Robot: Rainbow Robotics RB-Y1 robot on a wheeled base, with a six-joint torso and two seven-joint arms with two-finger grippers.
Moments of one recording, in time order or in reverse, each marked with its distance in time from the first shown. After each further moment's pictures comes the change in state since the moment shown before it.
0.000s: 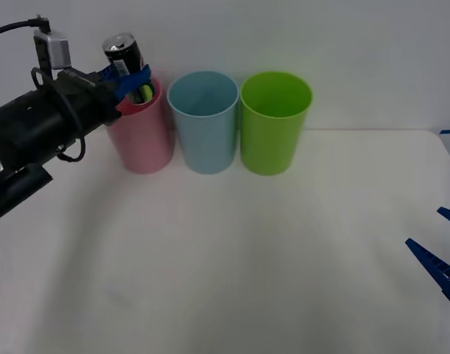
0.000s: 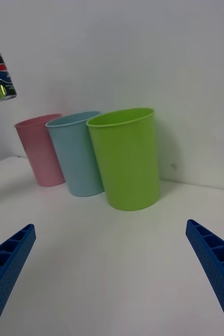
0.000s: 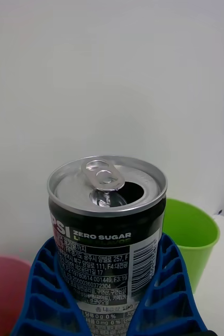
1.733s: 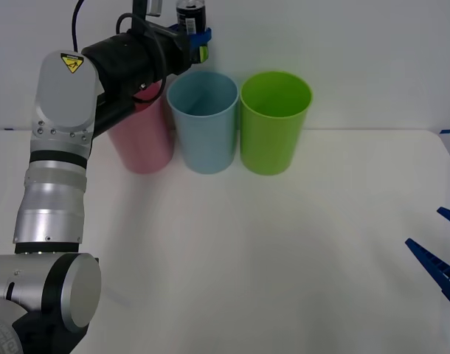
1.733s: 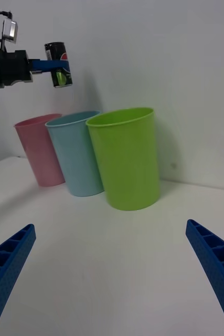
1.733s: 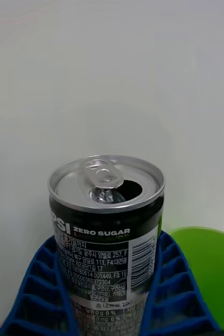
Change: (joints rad) right arm 0.000 0.000 0.000 0.000 0.000 0.000 0.000; left arm -0.445 -0.219 0.050 0.444 -0.381 0.038 -0.066
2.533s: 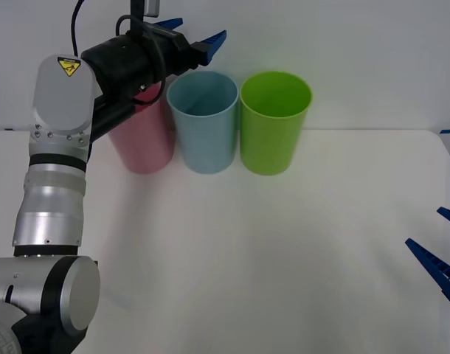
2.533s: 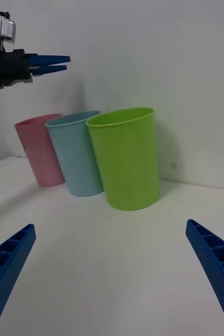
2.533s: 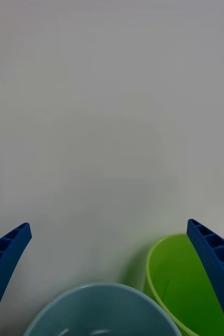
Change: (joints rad) right arm 0.000 0.000 0.000 0.000 0.000 0.000 0.000; left arm 0.018 0.004 -0.004 0.000 0.068 0.005 -0.019
